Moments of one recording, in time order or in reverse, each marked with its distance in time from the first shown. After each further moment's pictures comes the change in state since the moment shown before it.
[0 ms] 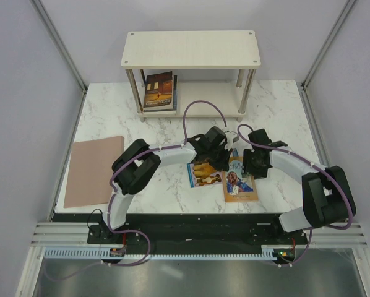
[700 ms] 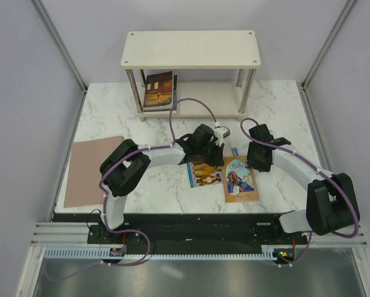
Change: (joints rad) left arm 0.064 -0.119 -0.172 0.195 0.029 0.000; right arm 0.008 -0.066 0.075 -0.049 0.156 0.046
